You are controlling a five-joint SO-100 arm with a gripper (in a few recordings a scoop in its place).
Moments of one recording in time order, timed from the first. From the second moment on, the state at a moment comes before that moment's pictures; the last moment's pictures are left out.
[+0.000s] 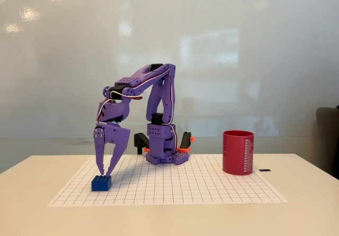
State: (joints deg) arm 31.6 103.4 125.3 50.8 47.1
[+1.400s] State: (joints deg) arm 26.4 94.0 109.6 71.4 35.2
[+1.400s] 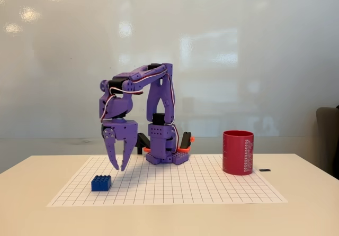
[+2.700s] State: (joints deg) arm 26.5 92.1 122.1 57.7 37.4
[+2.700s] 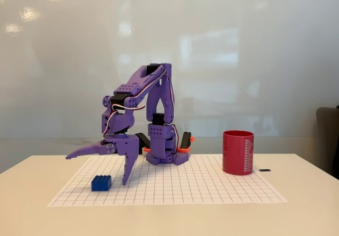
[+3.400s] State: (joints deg) arm 29.4 93.5 121.6 56.2 34.7
